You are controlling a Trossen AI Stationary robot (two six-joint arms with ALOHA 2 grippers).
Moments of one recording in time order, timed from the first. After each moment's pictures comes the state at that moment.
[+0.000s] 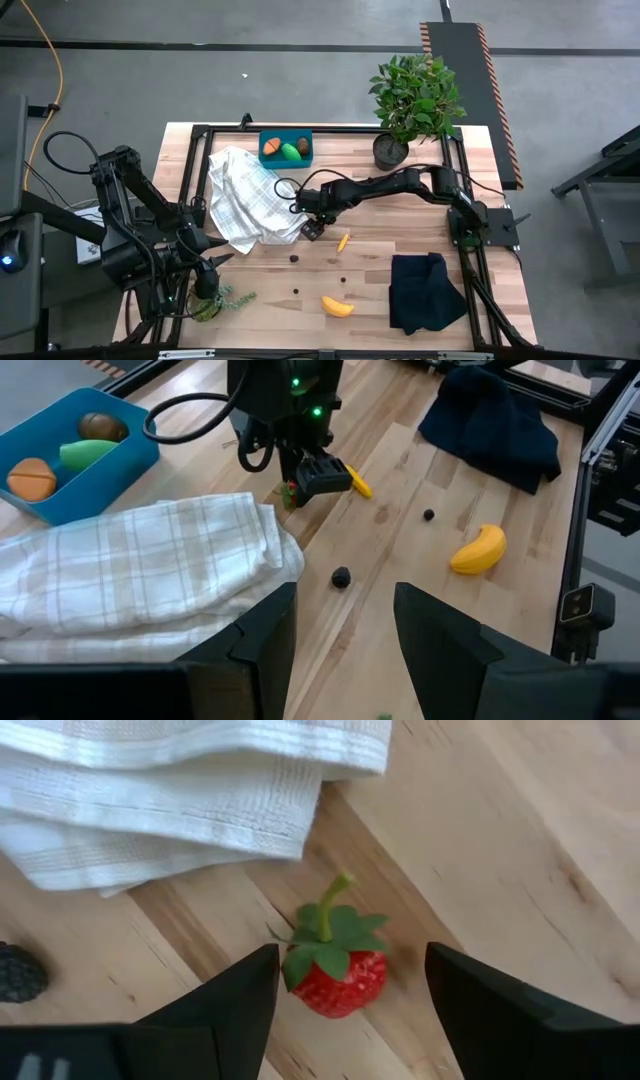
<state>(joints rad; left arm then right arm) -0.99 1.35 1.36 -1.52 -0.92 -1.63 -0.02 2.21 1.69 -0.77 -0.03 0.66</state>
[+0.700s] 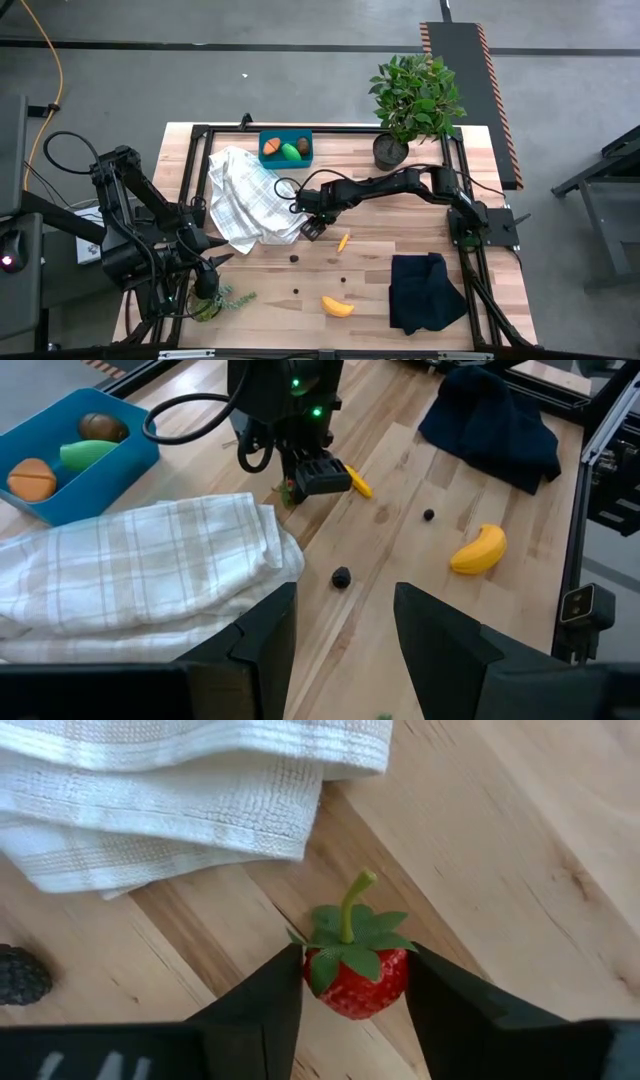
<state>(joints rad) -0.99 1.35 1.36 -1.52 -0.92 -1.63 -0.02 2.21 1.69 -0.76 -0.03 0.68</state>
